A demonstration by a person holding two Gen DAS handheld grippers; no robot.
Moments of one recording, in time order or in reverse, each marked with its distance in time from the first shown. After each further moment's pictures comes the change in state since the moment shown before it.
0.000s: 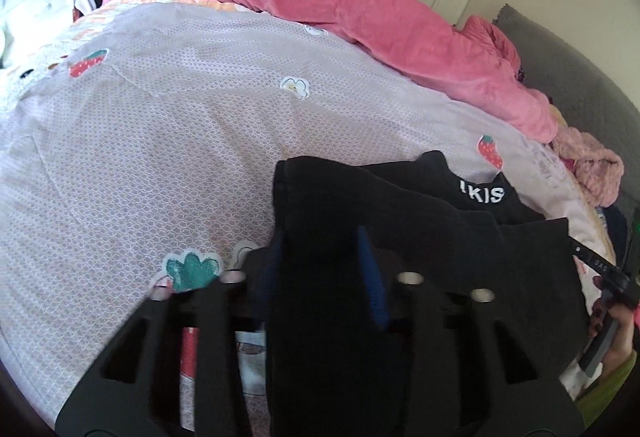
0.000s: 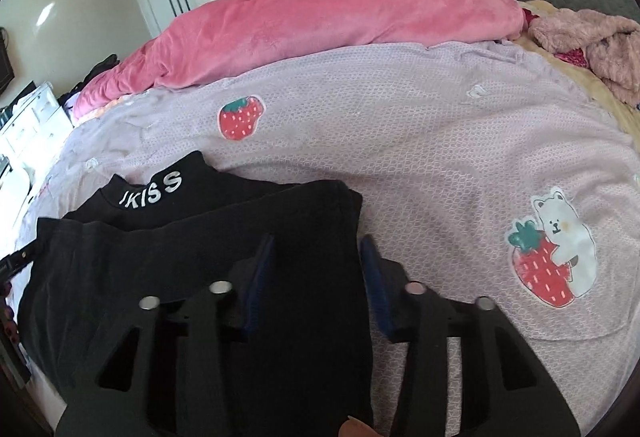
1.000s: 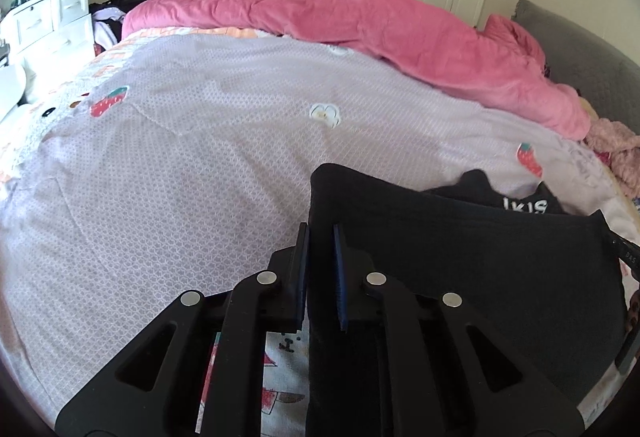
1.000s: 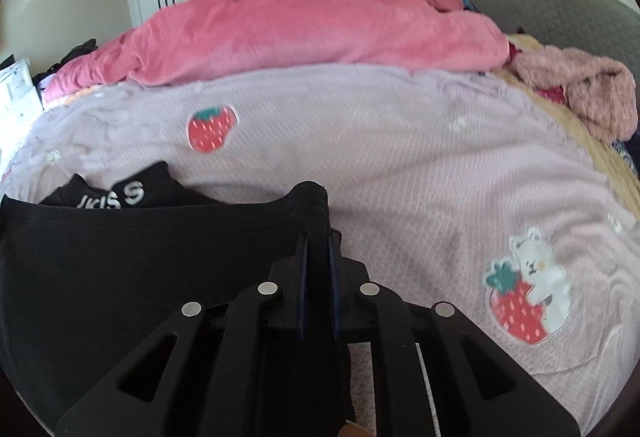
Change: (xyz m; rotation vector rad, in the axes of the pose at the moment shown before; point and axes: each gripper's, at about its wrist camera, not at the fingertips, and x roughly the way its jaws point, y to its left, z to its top) left arm 0.015 0.000 0.012 0.063 -0.062 0.147; right arm 0.020 0.006 0.015 -0.063 -0.034 -0.165
